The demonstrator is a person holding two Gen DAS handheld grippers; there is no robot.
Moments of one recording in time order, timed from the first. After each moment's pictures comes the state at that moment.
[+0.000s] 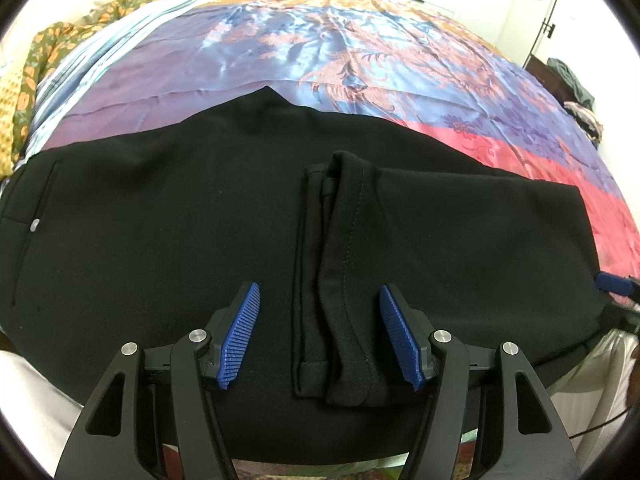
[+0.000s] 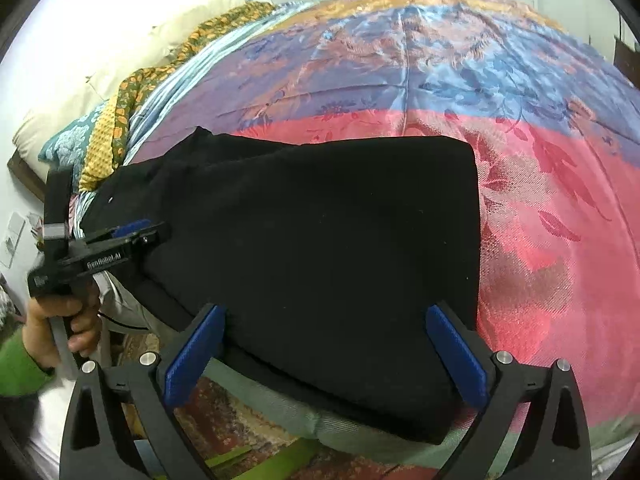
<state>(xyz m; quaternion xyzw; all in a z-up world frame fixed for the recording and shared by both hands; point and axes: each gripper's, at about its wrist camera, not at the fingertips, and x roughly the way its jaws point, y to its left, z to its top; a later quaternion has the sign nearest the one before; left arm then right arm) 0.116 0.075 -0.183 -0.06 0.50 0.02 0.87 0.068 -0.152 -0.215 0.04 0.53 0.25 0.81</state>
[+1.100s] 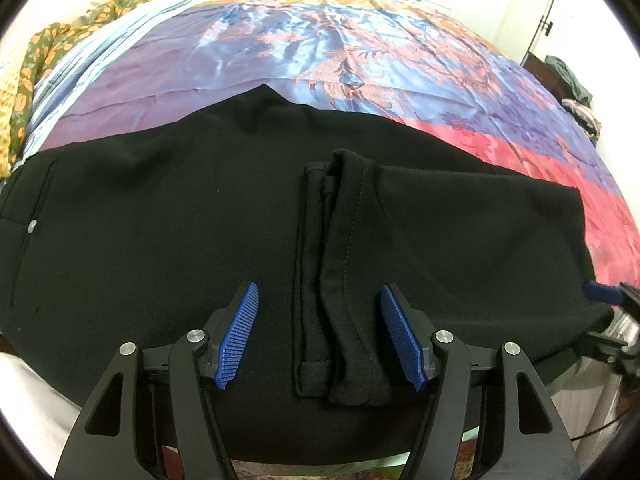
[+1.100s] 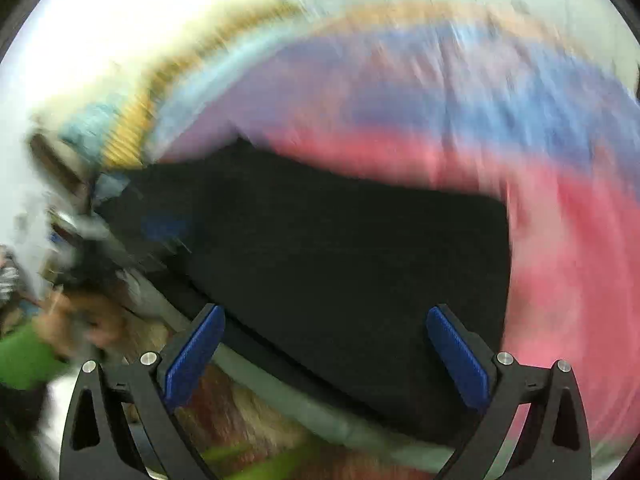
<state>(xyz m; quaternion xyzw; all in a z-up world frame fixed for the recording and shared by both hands) 0.116 0.075 -0.185 -0.05 0.50 0.01 0.86 0.060 -0.134 -0.233 -0.01 0.54 0.26 0.80</state>
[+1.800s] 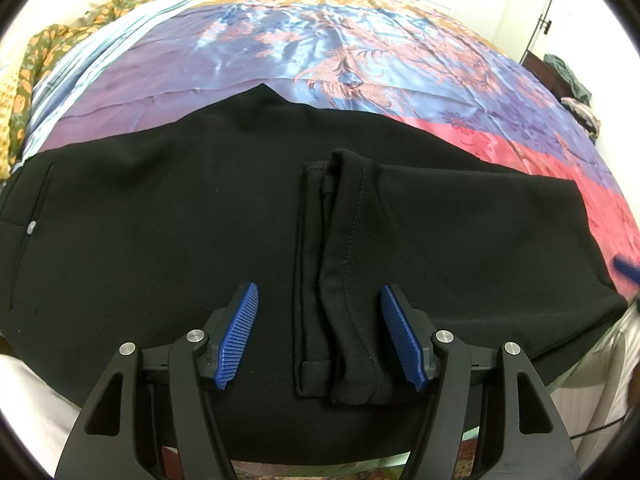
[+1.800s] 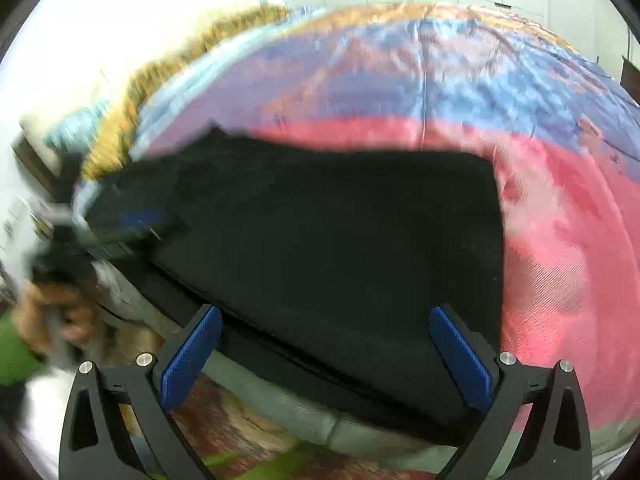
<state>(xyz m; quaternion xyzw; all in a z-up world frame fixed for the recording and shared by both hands) 0.117 0.074 -0.185 -0.05 0.50 0.01 0.86 0.047 -0.159 -0.194 0.05 0.45 0.28 0.85</state>
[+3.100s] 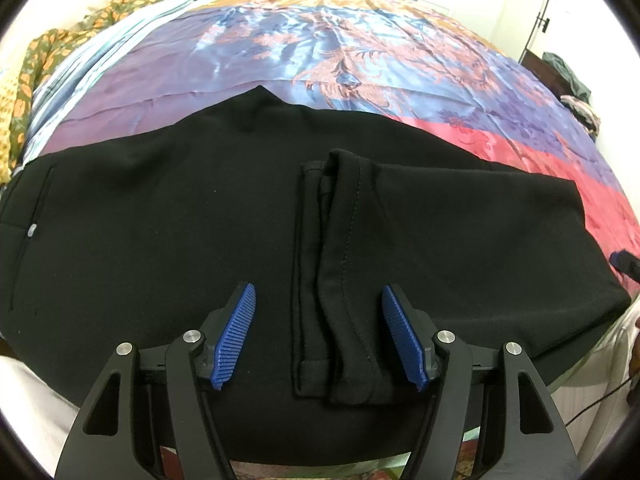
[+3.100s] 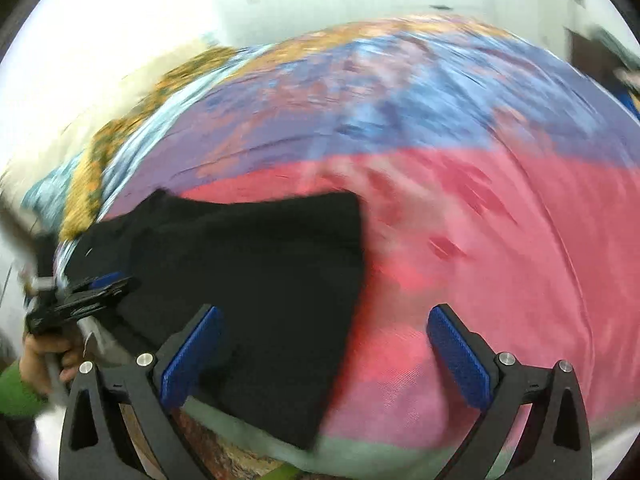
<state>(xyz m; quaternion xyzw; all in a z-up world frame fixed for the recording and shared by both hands) 0.115 0.071 -0.185 -0.05 0.50 0.01 0.87 0.072 -0.239 -0.215 0.11 0.47 0.17 0.86</state>
